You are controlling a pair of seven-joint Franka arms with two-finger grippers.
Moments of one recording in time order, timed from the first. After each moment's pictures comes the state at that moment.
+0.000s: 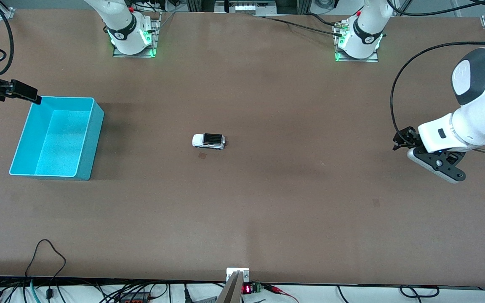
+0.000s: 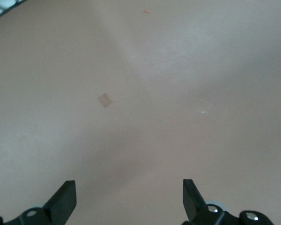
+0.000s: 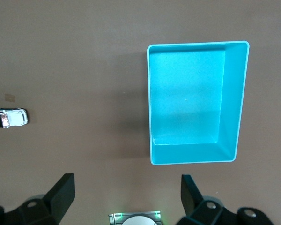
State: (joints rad) left arm 0.11 0.26 -0.17 -1.62 0.01 1.85 0.42; right arm 0.01 0.06 -0.06 -1.55 -0.01 1.47 0.03
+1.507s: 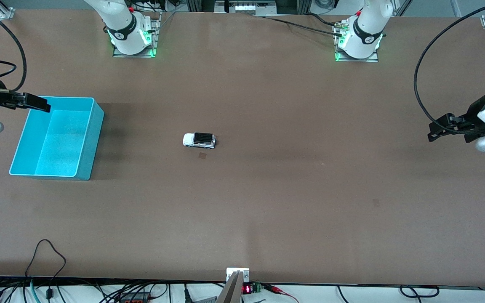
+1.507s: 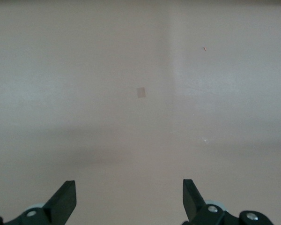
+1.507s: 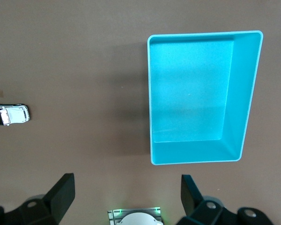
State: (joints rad) left arm 0.13 0.14 -0.13 -1.55 0.01 1.73 0.01; right arm 0.01 0.14 -0.06 -1.55 -0.01 1.47 0.03
